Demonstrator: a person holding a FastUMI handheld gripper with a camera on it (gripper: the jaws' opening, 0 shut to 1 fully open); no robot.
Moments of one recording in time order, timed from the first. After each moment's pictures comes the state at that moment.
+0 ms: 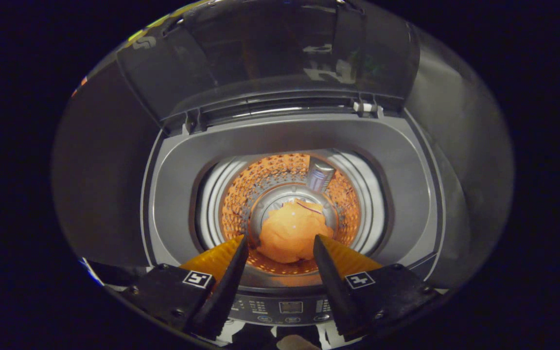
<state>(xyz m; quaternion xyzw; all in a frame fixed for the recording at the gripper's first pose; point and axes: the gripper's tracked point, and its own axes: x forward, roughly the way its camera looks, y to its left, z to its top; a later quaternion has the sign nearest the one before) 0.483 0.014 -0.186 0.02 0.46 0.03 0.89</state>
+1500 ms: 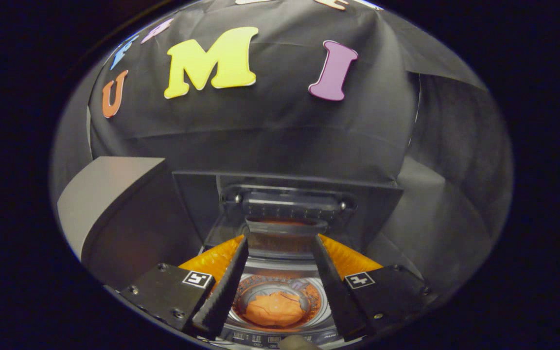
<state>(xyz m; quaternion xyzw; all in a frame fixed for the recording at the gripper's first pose) 0.537 0.034 0.054 -0.05 0.16 0.05 0.98</state>
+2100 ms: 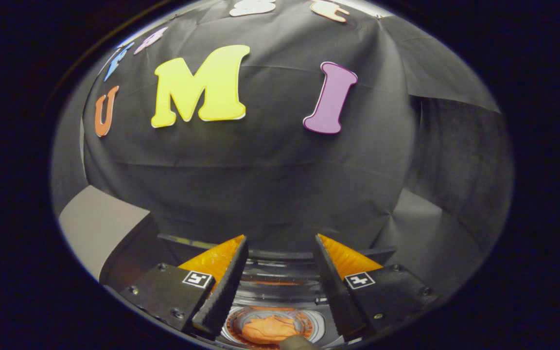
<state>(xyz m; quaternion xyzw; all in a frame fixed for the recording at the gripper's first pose) 0.594 0.033 0.134 -0.04 0.10 0.04 0.99</state>
